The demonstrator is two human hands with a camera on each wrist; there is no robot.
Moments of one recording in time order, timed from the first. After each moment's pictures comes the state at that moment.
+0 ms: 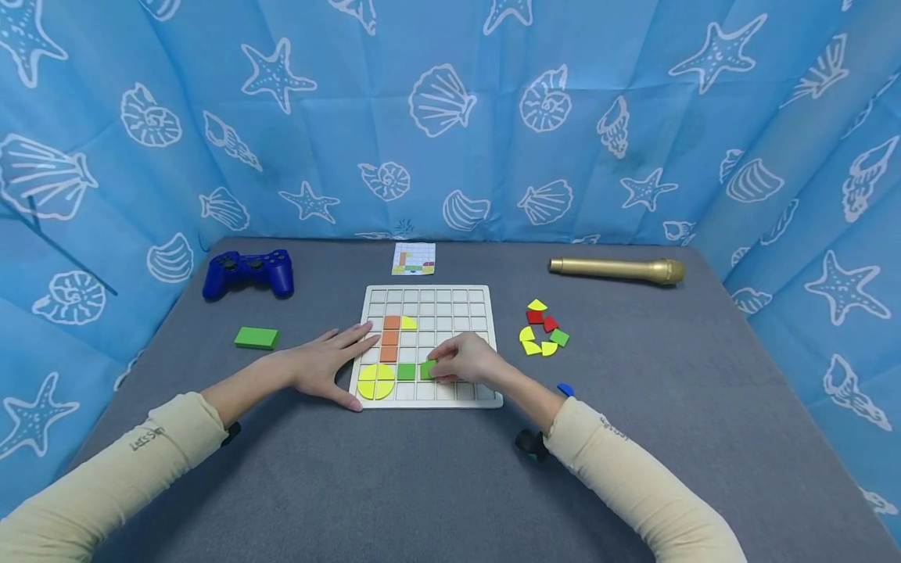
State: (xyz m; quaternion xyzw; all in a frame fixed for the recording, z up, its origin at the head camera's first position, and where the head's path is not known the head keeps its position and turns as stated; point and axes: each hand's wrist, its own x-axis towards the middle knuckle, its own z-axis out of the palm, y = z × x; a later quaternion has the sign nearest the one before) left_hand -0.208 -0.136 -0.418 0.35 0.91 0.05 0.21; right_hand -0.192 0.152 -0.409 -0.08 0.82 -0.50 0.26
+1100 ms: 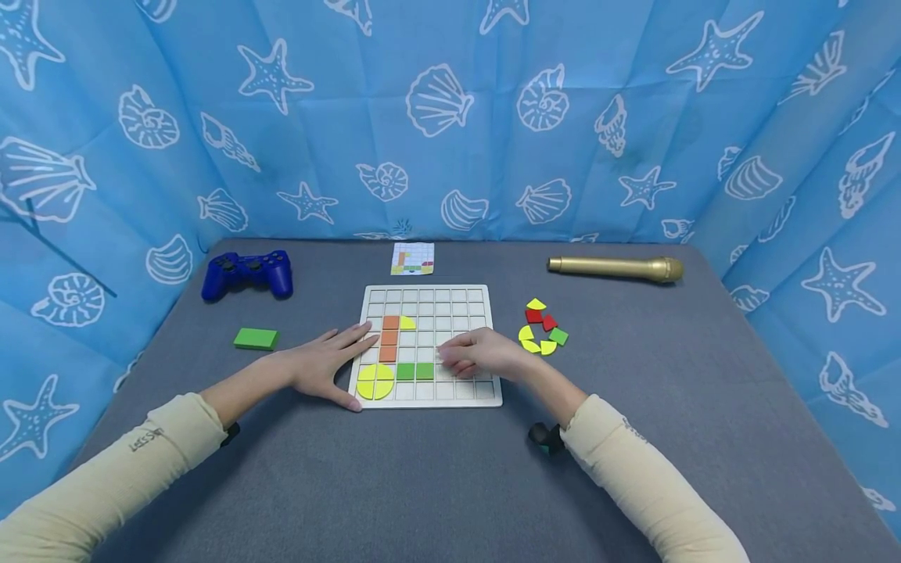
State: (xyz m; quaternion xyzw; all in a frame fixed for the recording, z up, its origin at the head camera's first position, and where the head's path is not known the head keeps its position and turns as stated) left_hand -0.208 -0.135 -0.416 0.35 0.91 0.05 0.22; right_hand -0.204 0.185 -0.400 -0.11 0.77 -0.53 0.34
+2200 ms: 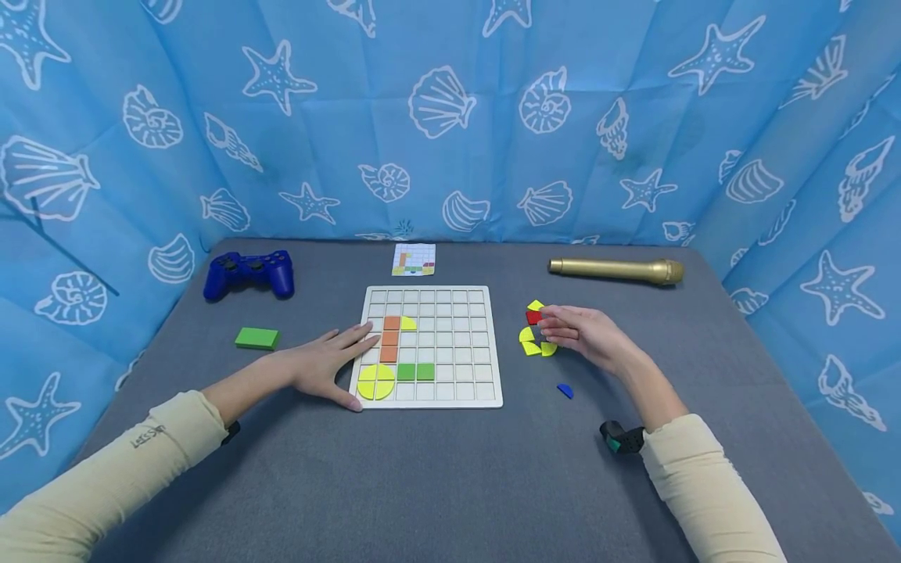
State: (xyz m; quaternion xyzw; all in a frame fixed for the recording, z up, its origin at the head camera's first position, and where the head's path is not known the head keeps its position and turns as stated) left_hand -0.207 -0.135 -0.414 0.35 0.91 0.05 0.22; right_hand -0.213 0.314 -0.388 0.00 0.71 -0.67 0.24
